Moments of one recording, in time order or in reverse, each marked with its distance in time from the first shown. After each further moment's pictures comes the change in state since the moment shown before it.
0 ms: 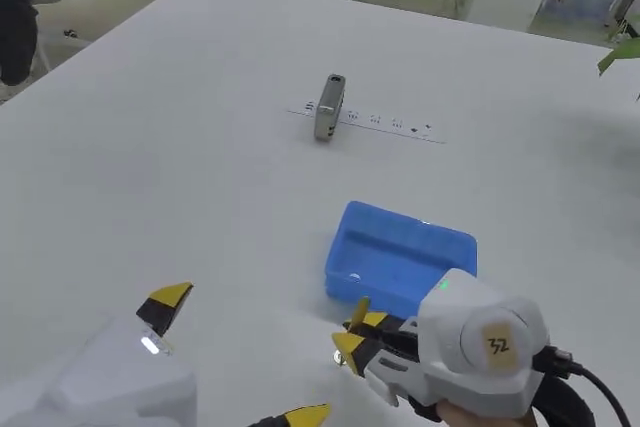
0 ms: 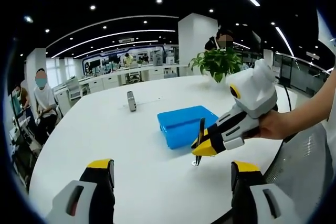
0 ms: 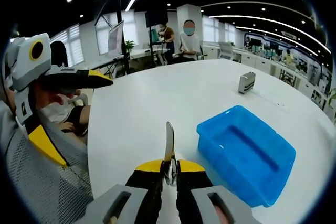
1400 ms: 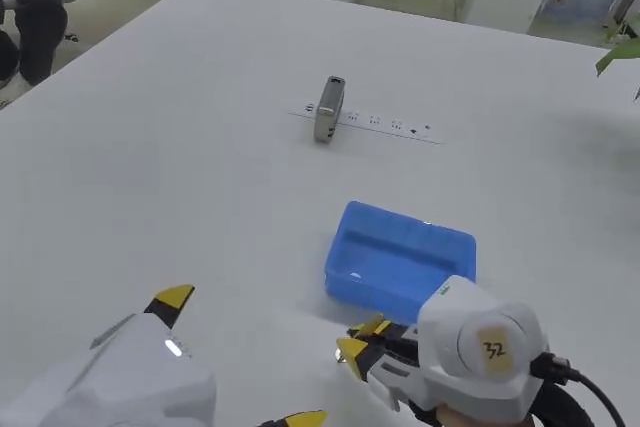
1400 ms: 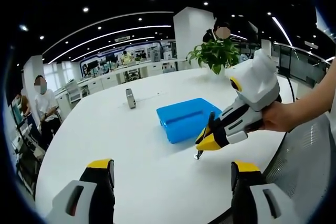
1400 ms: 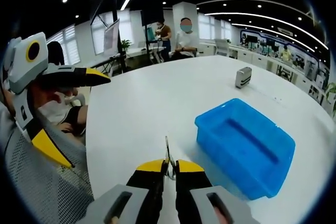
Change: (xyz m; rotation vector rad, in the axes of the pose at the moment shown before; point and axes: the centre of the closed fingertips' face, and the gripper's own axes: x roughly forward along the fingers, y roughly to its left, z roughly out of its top) left arm 0.003 0.000 -0.010 0.058 0.047 0.011; right arm -0.001 -0.001 -0.010 0.027 0.019 -0.030
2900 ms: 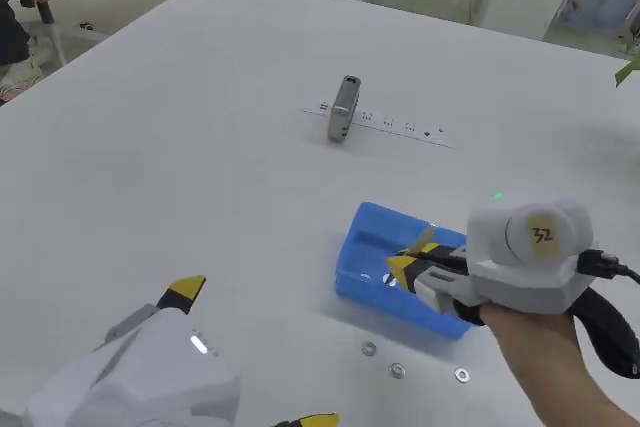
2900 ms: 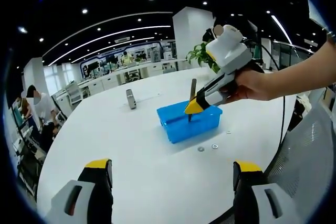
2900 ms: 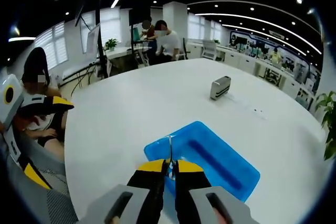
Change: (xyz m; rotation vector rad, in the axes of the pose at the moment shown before) left arm 0.001 -0.001 0.000 0.013 0.002 0.009; right arm -0.002 -0.076 0.043 0.006 0.022 -0.110
